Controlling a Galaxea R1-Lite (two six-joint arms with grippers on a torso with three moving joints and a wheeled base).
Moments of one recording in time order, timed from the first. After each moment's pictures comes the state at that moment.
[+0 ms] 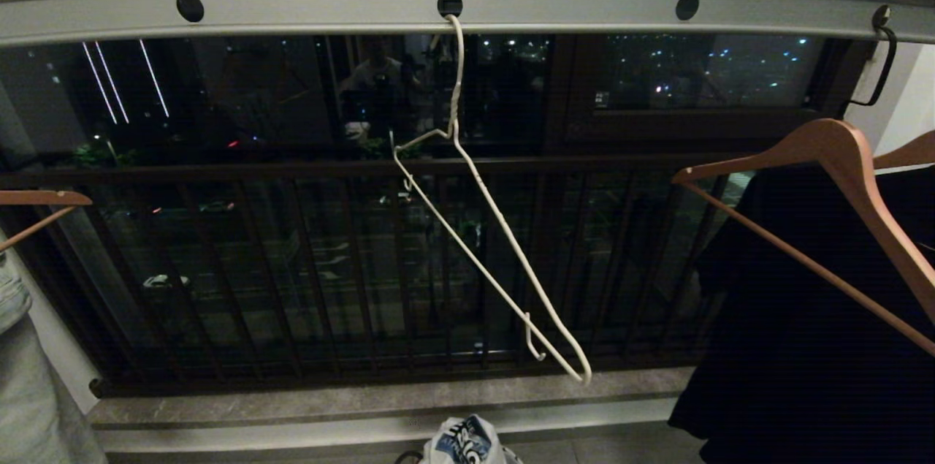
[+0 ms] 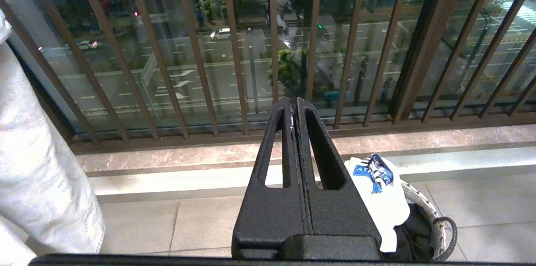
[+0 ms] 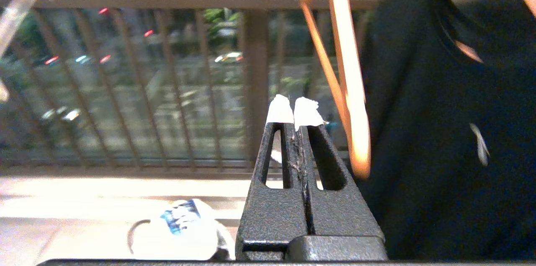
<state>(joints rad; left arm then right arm) 0.00 0.00 -0.03 0.07 -0.01 0.02 0.00 0.38 -0.57 0.16 0.07 0.03</state>
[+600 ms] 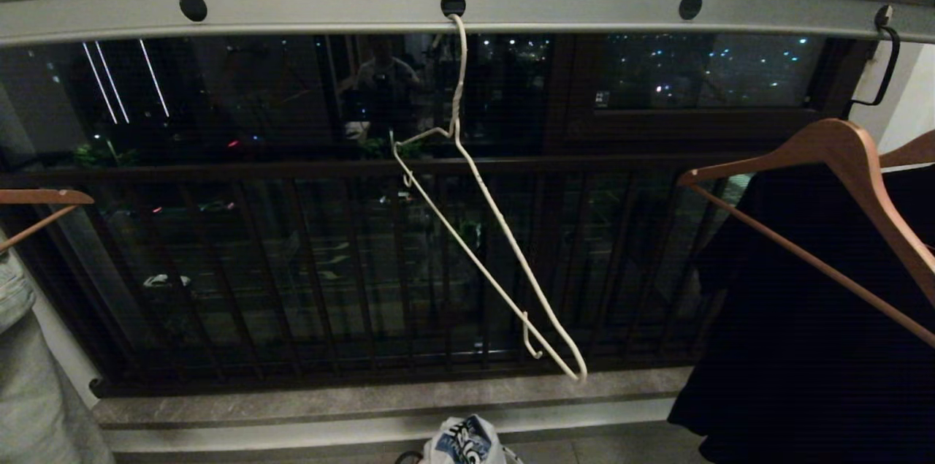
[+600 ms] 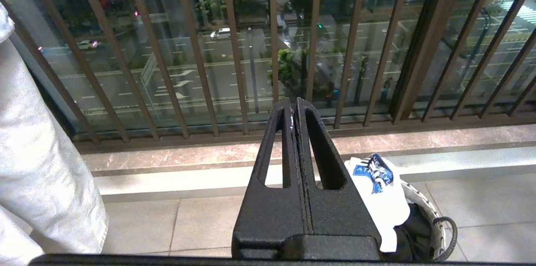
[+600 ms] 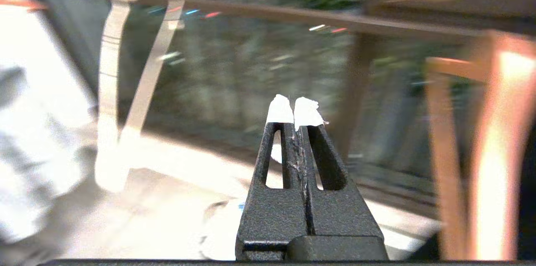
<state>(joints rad) 0.00 0.00 -0.03 0.07 -0.01 0.02 0.24 0.95 -1.06 0.16 0.21 0.07</state>
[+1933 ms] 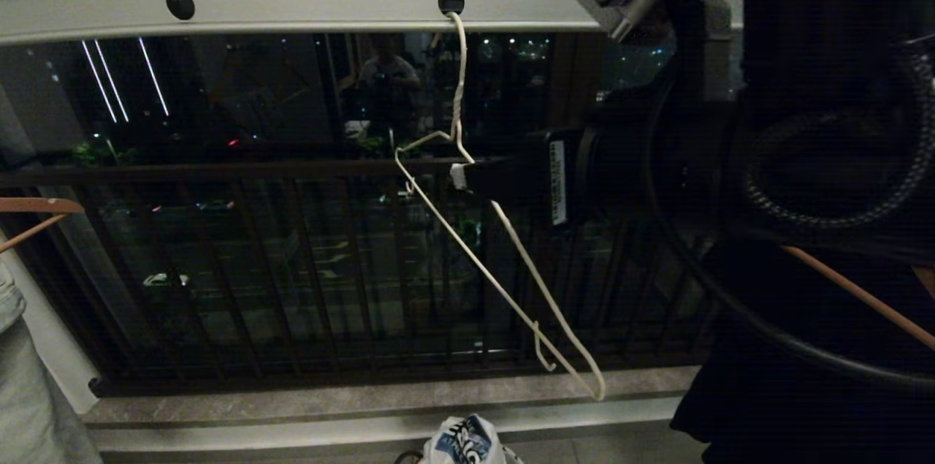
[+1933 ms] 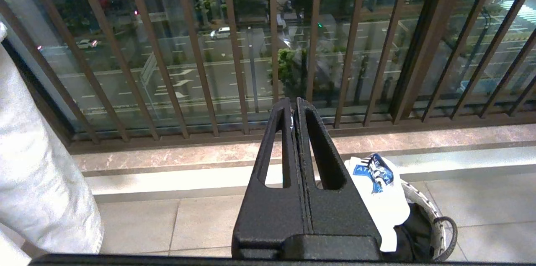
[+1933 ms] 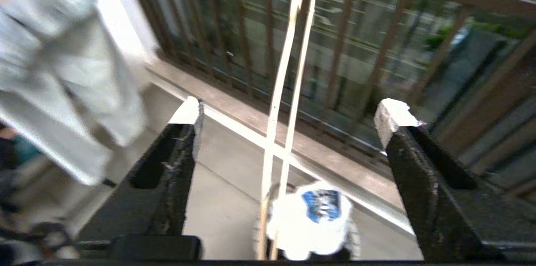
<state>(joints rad) 0.00 0.00 -0.03 0.07 -0.01 0.02 0.90 1.63 -1.48 0.09 -0.24 0.14</state>
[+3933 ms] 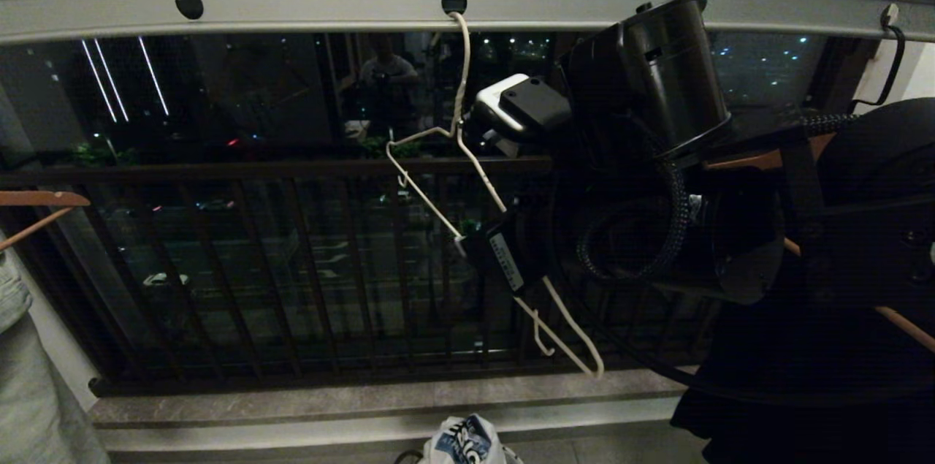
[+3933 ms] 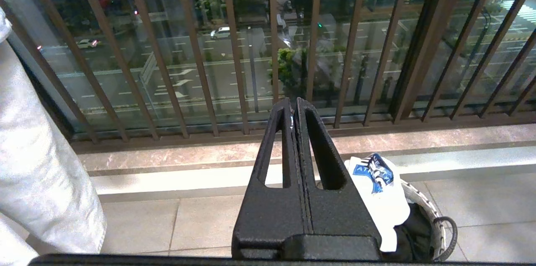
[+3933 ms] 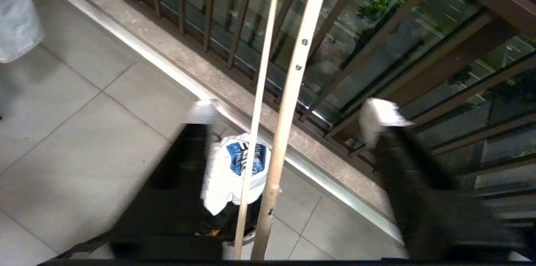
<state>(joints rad) 0.00 0.00 -0.03 0.07 -0.01 0.02 0.90 1.77 -1.52 0.20 -0.35 -0.06</state>
